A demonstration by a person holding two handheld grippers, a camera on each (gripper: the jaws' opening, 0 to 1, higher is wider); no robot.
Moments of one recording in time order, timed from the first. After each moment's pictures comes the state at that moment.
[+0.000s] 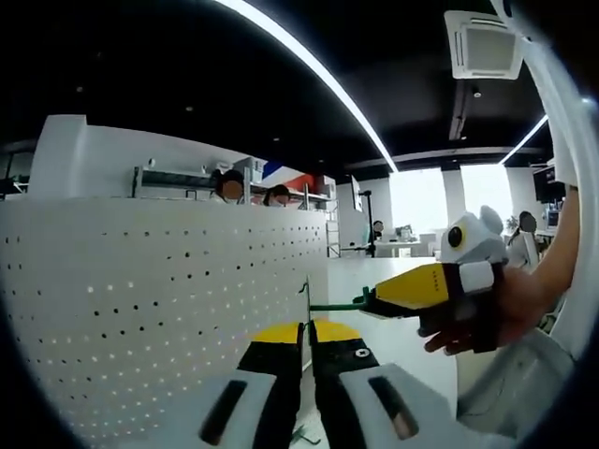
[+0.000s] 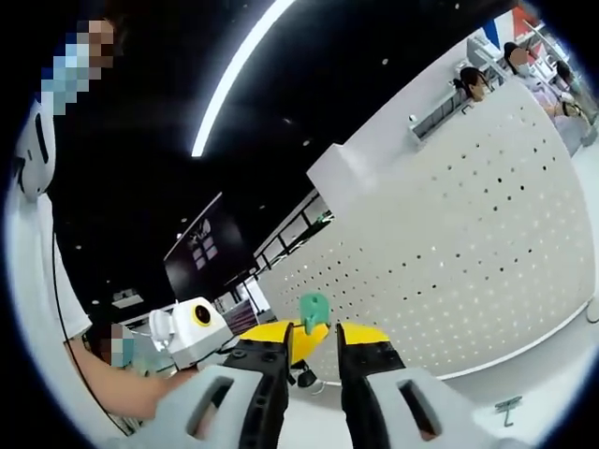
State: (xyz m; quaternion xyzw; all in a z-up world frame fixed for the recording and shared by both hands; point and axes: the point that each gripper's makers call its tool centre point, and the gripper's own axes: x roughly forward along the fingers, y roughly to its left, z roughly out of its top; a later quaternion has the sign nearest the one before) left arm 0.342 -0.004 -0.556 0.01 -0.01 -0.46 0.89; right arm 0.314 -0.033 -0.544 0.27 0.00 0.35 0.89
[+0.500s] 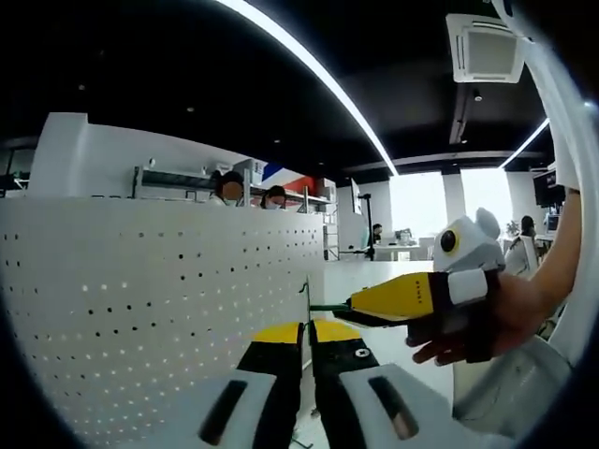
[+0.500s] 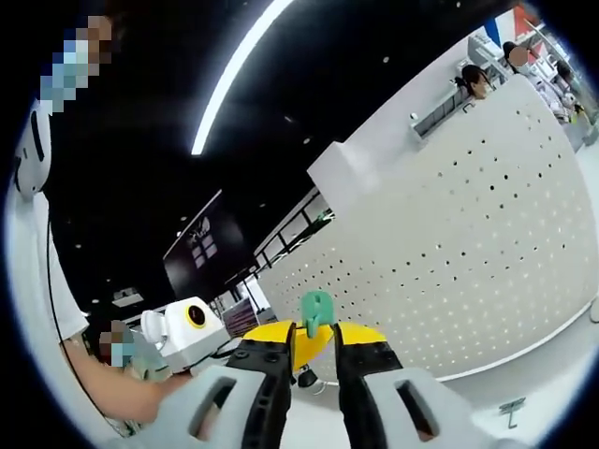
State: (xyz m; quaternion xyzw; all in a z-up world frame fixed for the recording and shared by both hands) left arm 0.338 -0.012 -0.555 0.00 -0.01 -0.46 0.89; right arm 0.319 -0.026 -0.542 0.27 0.00 0.36 0.89
